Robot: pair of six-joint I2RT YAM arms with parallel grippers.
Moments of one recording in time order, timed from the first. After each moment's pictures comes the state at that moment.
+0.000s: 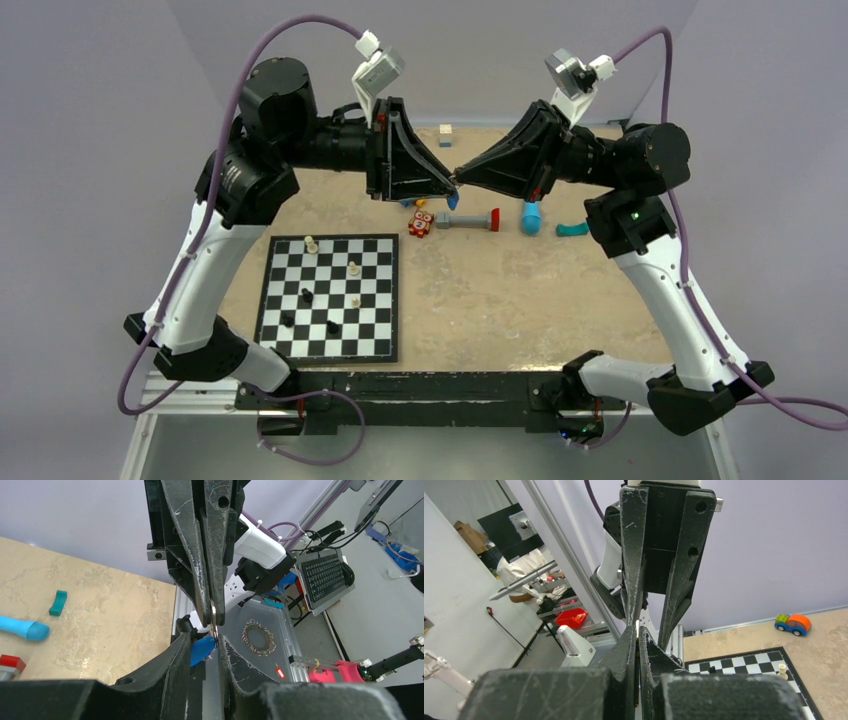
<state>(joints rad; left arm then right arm) -0.70 1.48 2.17 -0.71 0.91 -0.42 0.48 1.19 1.54 0.26 -1.05 0.92</state>
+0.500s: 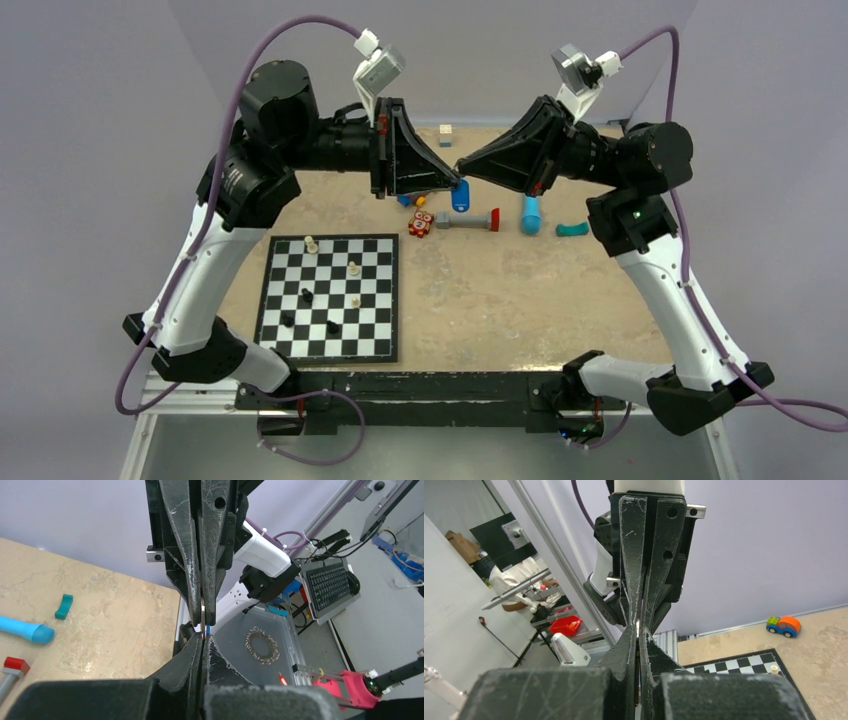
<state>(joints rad) -0.72 1.49 2.17 -0.69 0.86 -0.44 0.47 1.19 1.54 0.26 -1.03 0.92</state>
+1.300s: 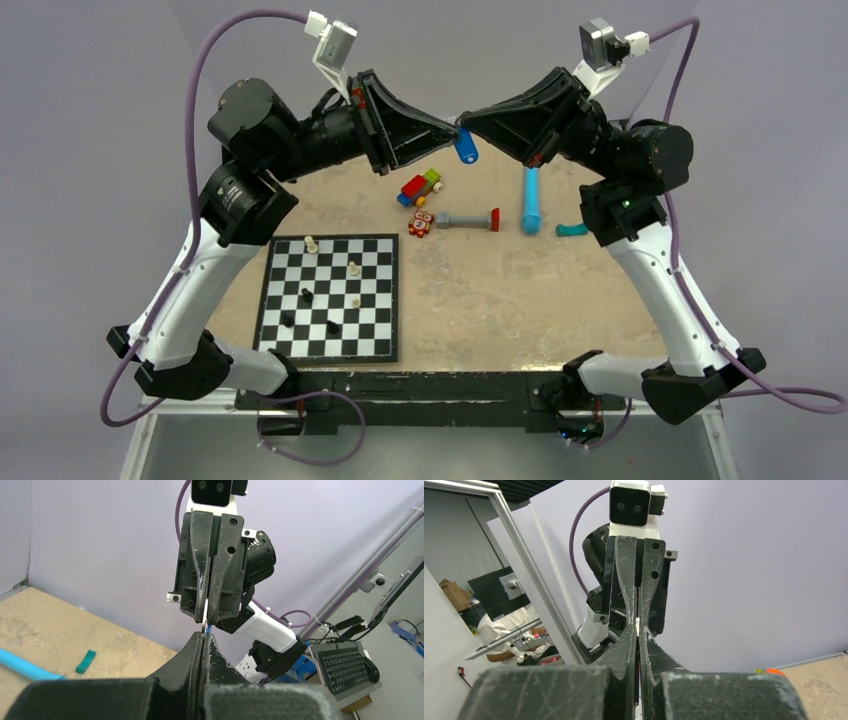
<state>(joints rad) -0.74 1.37 1.97 -0.30 0.56 -0.64 0.46 1.24 1.56 0.49 -0.83 1.04</state>
